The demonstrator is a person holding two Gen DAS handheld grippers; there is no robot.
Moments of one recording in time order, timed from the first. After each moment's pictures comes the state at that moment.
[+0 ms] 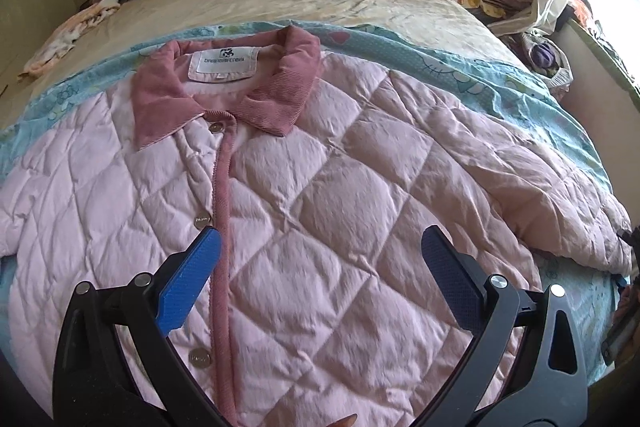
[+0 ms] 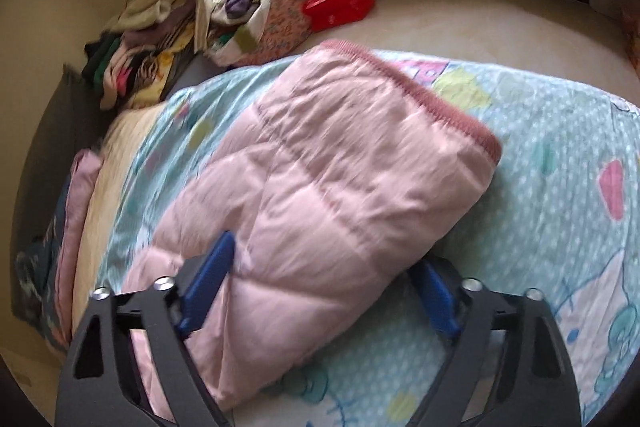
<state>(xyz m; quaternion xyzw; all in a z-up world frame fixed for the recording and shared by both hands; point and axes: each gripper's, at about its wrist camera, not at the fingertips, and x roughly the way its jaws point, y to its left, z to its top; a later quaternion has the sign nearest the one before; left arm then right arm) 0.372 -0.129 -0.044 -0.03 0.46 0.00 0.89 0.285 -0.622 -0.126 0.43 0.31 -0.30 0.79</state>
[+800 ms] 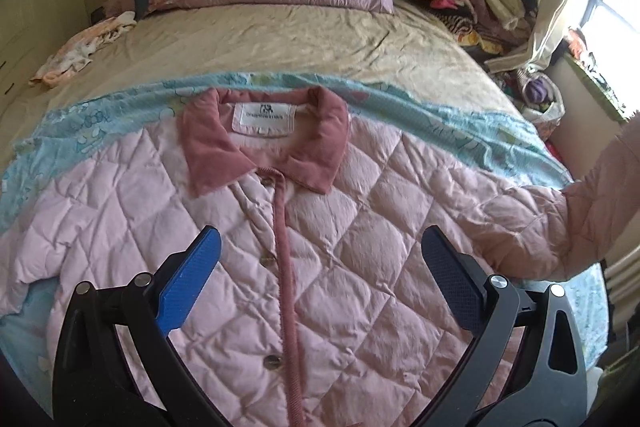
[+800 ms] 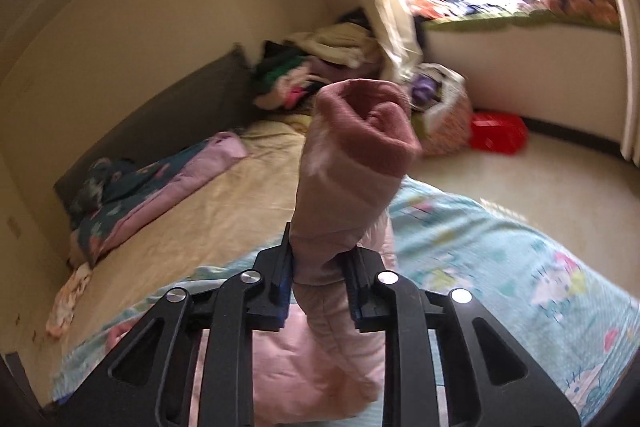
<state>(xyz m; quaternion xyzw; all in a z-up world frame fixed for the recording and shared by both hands) 0.357 -0.074 0.034 -0.06 0.42 -0.01 0.91 0.324 -0.485 0.077 0.22 0.20 -0.09 0.95</state>
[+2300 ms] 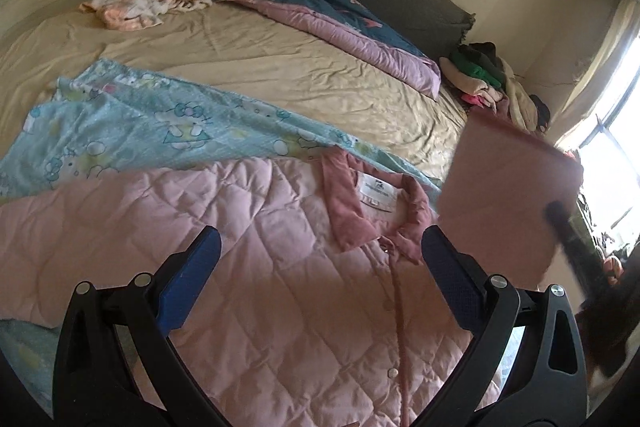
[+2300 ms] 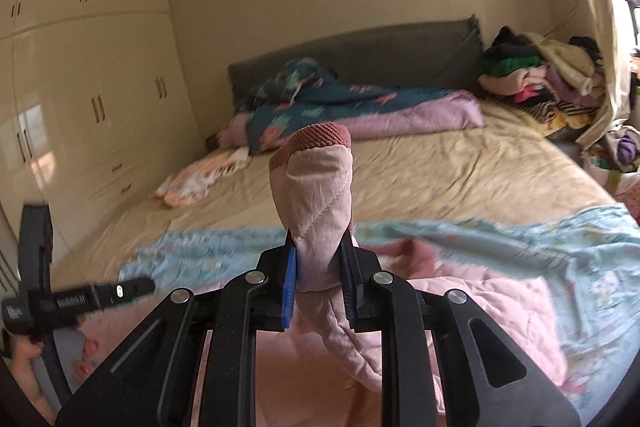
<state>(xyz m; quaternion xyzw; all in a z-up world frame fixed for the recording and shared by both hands) 0.319 0.163 0.066 -0.24 0.35 0.01 0.90 0.350 -0.080 0.105 0.06 0.22 0.24 0.94</state>
